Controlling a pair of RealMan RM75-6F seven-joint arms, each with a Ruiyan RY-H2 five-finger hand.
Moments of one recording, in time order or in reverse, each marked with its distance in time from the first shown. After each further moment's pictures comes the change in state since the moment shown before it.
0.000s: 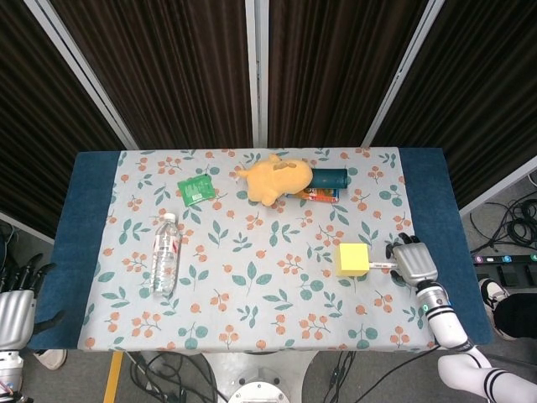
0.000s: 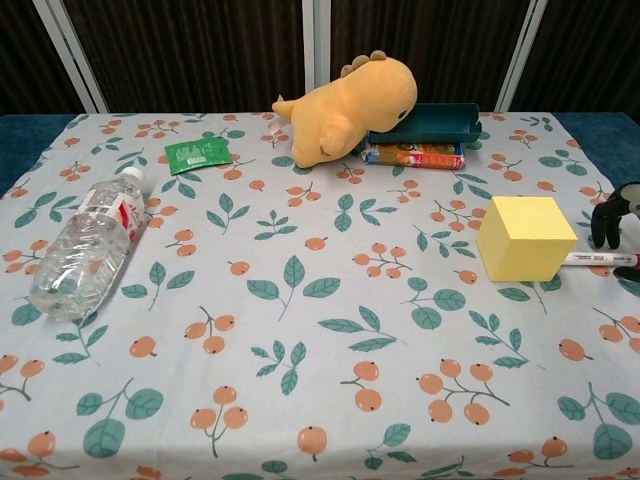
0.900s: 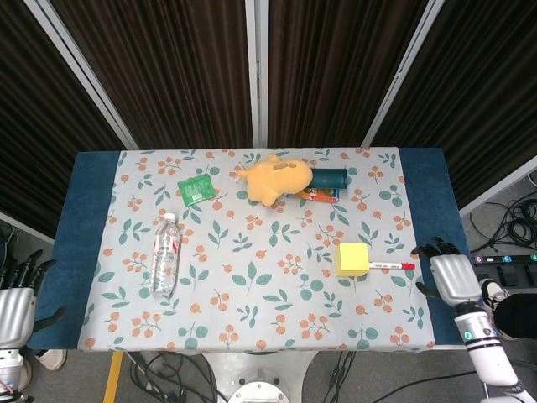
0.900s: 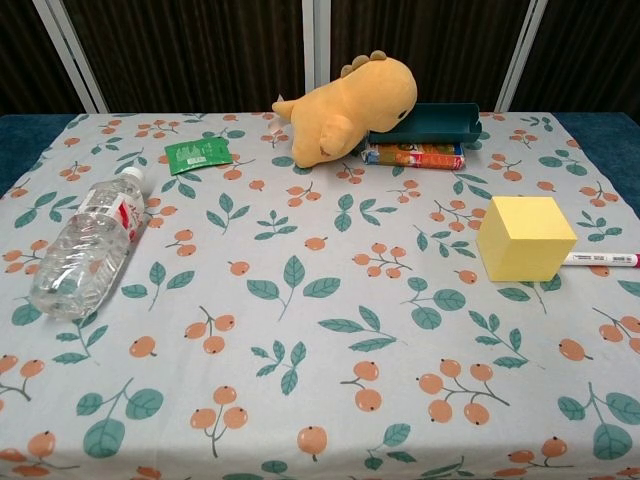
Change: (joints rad) left arm -0.005 0.006 -0.006 -0.011 0.014 0.019 0.003; right arm -0.160 0.257 0.011 -0.337 -0.100 0.200 0.074
